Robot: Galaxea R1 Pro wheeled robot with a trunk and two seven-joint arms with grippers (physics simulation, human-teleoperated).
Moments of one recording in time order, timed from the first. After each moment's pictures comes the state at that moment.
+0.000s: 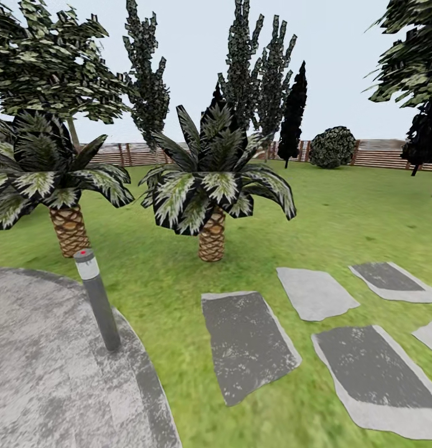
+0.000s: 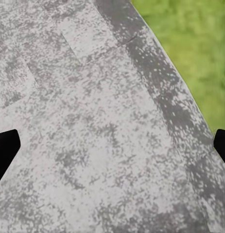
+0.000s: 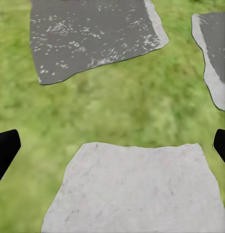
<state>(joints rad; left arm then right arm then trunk) -0.22 0.11 0.03 -0.22 0.07 -0.25 0.00 -0.02 -0.07 0.00 -0.58 0.00 -0.30 0.00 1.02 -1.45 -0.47</state>
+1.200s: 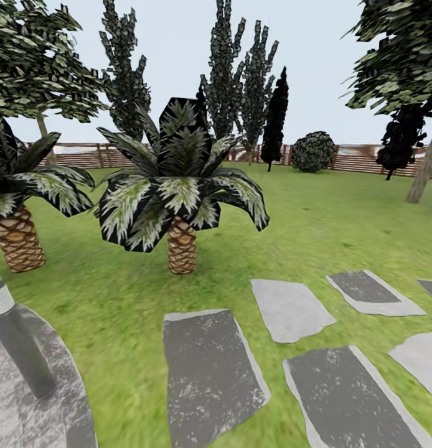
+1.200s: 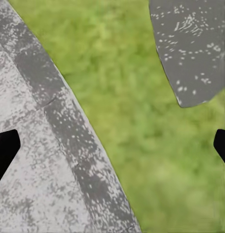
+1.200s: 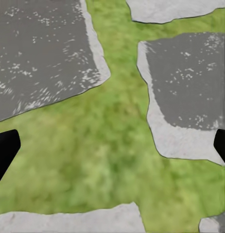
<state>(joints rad) -0.22 0.11 0.03 -0.22 0.07 -0.25 0.00 -0.02 -0.07 0.00 -0.58 0.00 -0.30 0.00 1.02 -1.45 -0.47</state>
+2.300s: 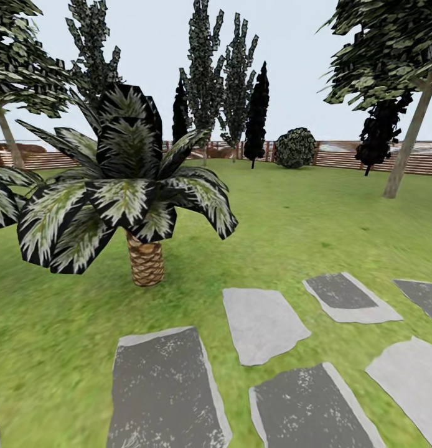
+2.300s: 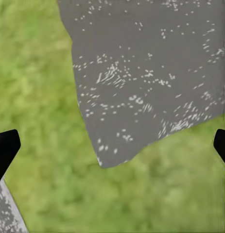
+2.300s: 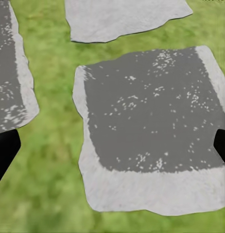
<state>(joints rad) -0.22 0.11 0.03 -0.22 0.07 -0.25 0.00 -0.02 -0.07 -0.01 -0.58 0.00 -0.30 0.00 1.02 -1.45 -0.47</state>
